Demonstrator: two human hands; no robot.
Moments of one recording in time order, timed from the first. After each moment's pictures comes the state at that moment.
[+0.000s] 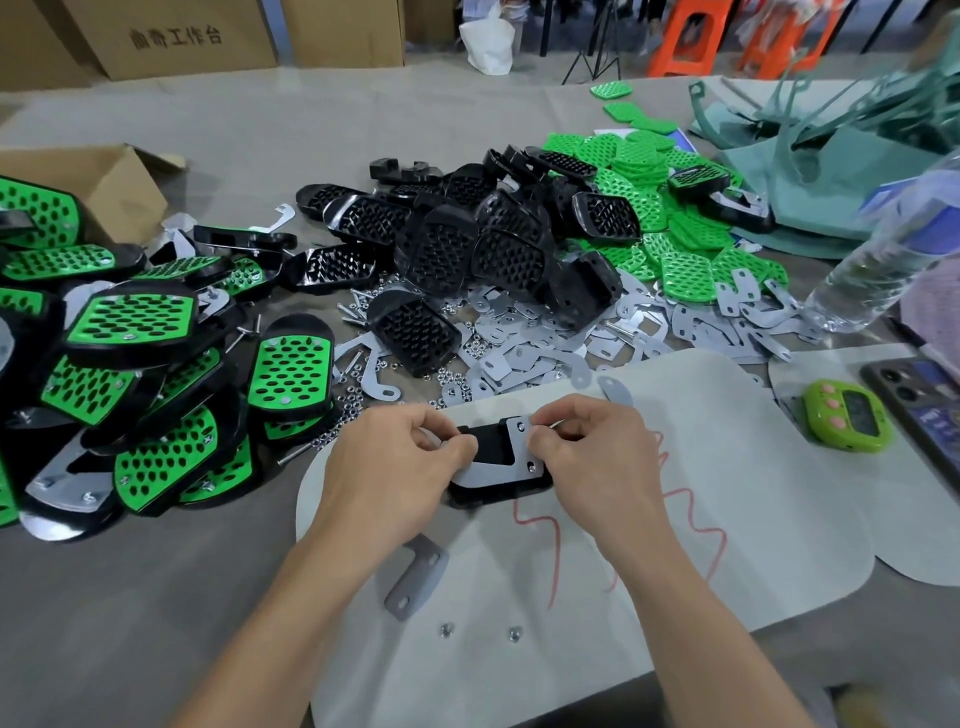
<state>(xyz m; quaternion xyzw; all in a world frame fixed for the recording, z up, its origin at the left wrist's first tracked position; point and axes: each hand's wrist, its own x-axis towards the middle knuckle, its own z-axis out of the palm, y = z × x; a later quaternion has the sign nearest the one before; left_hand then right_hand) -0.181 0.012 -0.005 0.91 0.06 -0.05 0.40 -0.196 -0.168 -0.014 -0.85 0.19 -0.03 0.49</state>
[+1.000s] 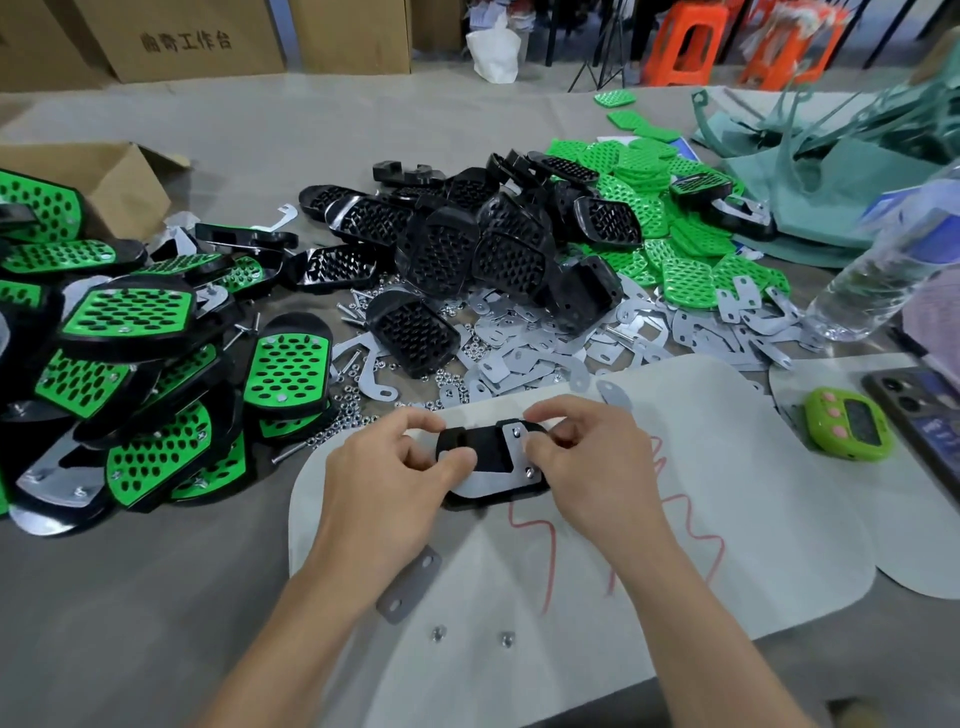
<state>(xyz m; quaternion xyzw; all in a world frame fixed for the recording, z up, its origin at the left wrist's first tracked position) -0.198 0.010 -0.024 0.88 0.04 0.03 0.47 -0.193 -0.171 -0.014 -0.87 0.15 -0.02 0.48</state>
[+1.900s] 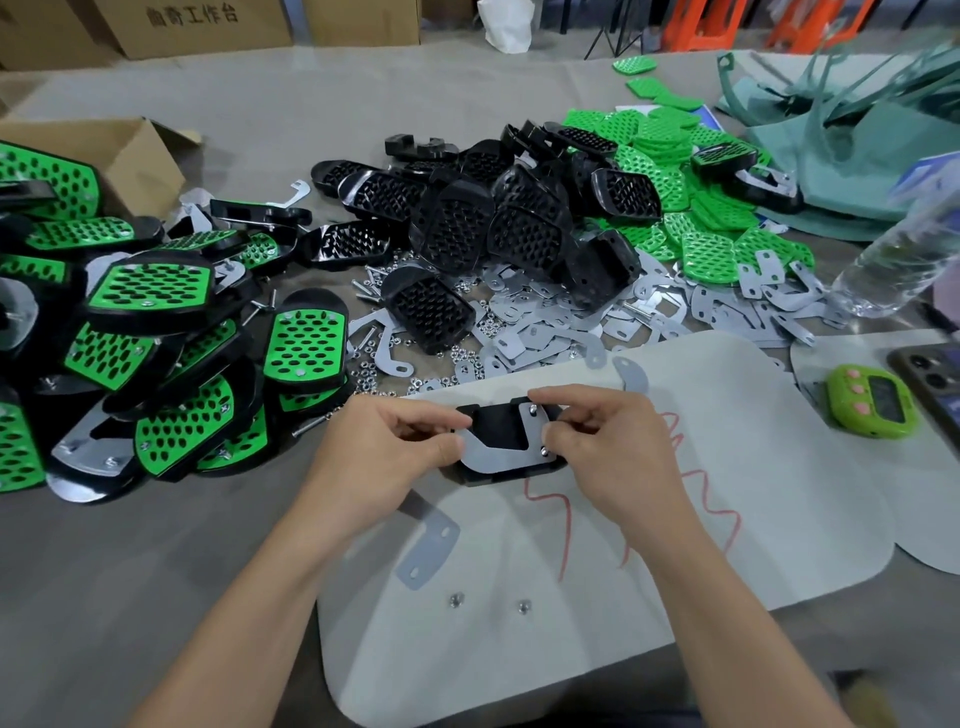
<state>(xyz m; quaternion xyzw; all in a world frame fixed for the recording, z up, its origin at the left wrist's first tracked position) -0.185 0.041 -0.021 0.81 -0.01 -0.09 0.58 -0.203 -0.176 -0.019 -0.84 0.12 0.01 0.53</state>
